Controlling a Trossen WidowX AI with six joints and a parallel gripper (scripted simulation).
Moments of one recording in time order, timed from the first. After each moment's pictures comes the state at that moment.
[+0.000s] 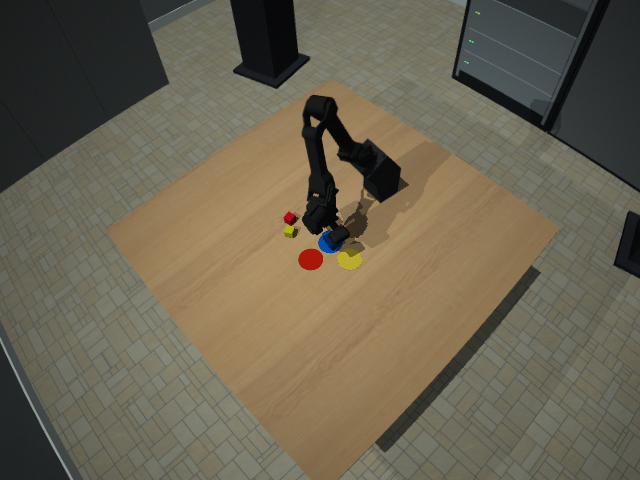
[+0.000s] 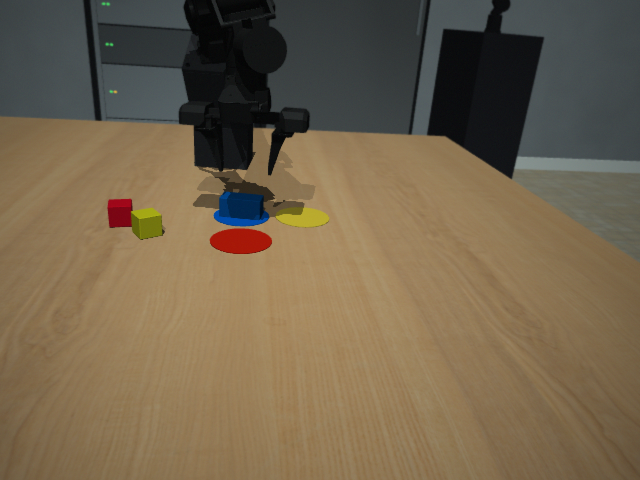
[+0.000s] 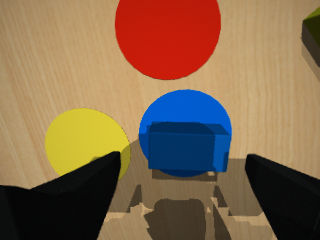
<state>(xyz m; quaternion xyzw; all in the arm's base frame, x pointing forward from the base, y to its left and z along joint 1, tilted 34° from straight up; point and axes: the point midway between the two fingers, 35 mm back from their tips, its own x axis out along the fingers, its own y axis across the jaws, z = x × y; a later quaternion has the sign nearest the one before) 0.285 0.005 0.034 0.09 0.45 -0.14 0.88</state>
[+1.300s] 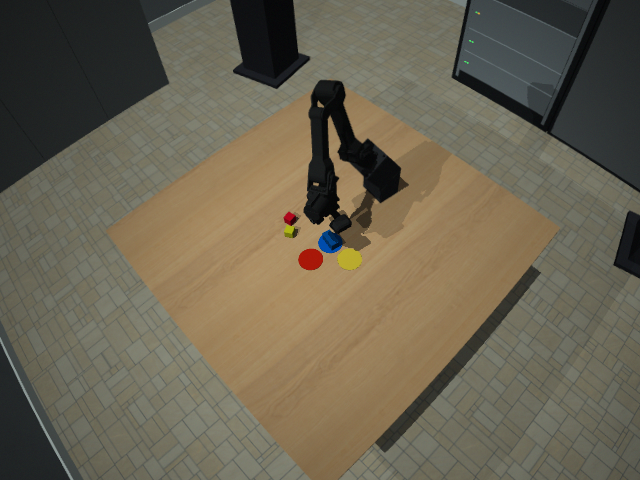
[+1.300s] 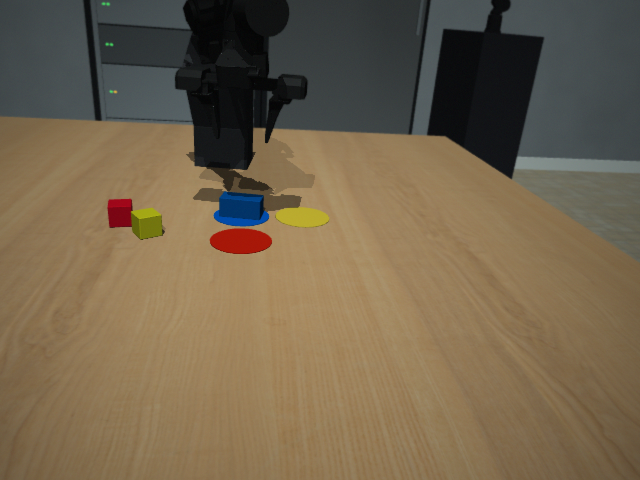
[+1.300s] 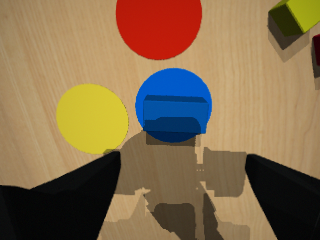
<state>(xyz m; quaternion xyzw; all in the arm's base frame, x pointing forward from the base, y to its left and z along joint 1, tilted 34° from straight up) 0.247 0.009 0.066 0.09 0.46 -0.14 0.87</state>
